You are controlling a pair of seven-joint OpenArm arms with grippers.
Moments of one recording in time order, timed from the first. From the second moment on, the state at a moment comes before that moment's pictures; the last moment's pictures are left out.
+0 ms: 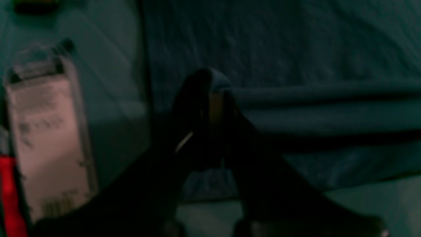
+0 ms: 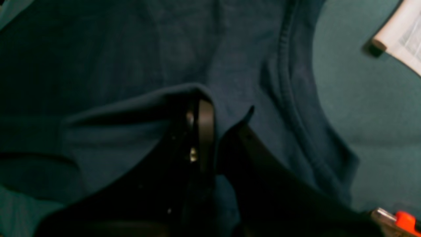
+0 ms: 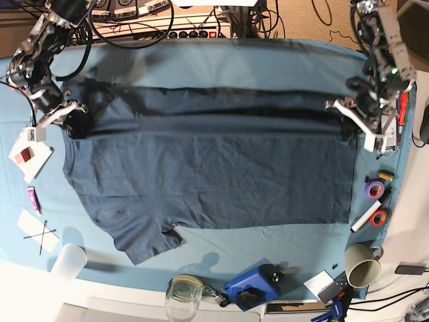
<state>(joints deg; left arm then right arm) 14.1 -9.2 -21.6 105.2 -21.4 -21.6 48.1 -6.7 17.0 43.7 87.0 42.2 40.2 -58.0</state>
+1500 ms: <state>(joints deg) -3.3 -9.1 -21.2 81.7 -18.3 -20.6 42.6 6.5 18.5 42.8 70.2 34.5 40.4 -48.3</state>
